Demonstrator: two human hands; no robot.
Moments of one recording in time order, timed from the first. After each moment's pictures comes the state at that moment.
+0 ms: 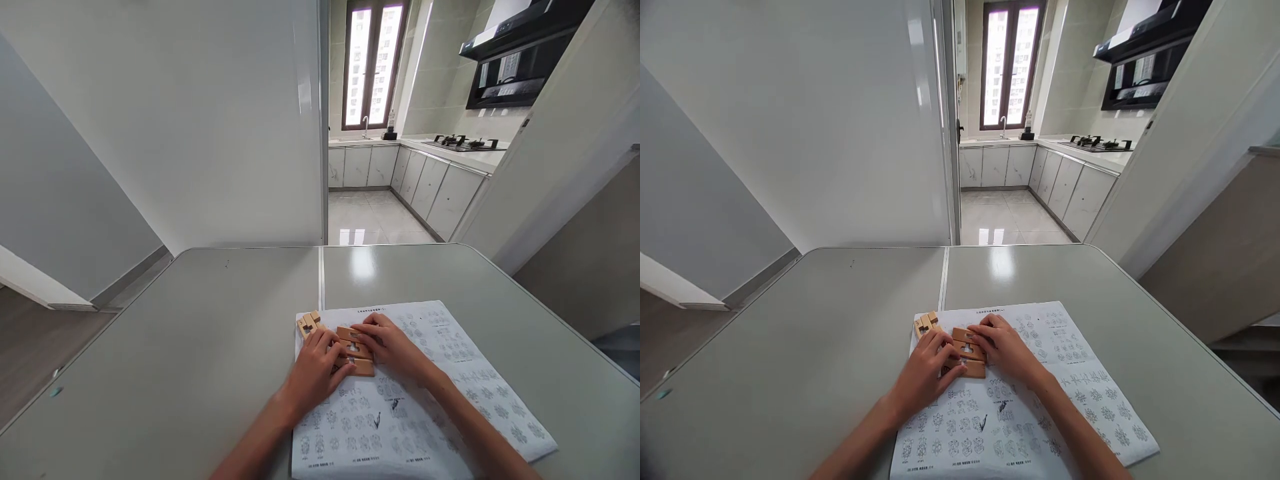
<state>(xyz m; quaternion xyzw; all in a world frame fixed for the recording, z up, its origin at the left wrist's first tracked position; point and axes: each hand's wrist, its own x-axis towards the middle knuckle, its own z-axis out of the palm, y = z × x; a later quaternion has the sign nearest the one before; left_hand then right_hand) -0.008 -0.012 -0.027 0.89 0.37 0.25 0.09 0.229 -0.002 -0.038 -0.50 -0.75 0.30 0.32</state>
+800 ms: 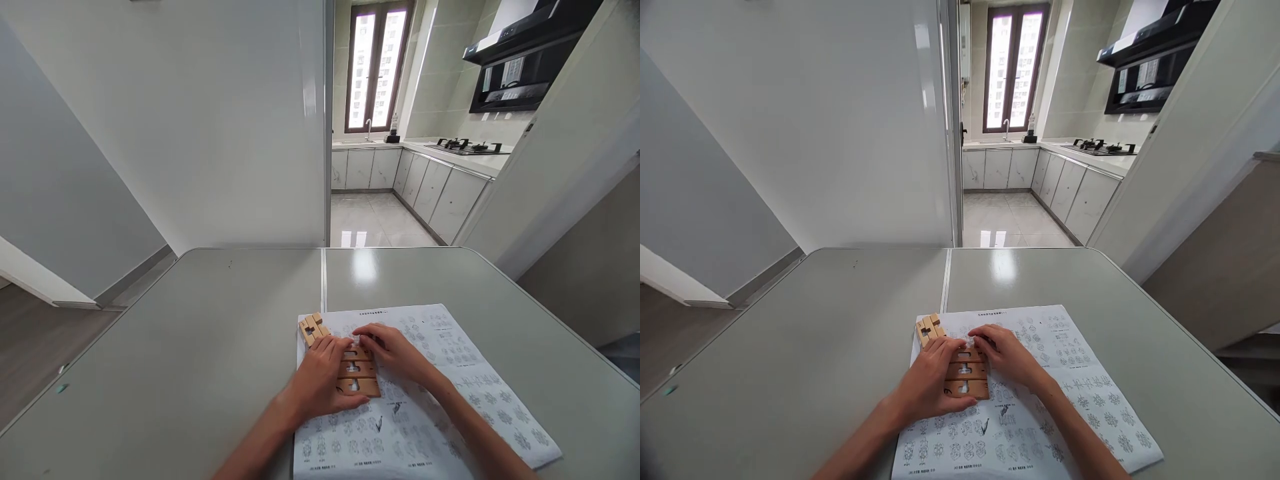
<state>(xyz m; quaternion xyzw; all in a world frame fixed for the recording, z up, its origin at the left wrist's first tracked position) -0.007 -0.018 -0.020 0.89 0.34 0.25 0.16 0.227 -0.003 -0.032 -0.47 -0.73 0.37 0.33</state>
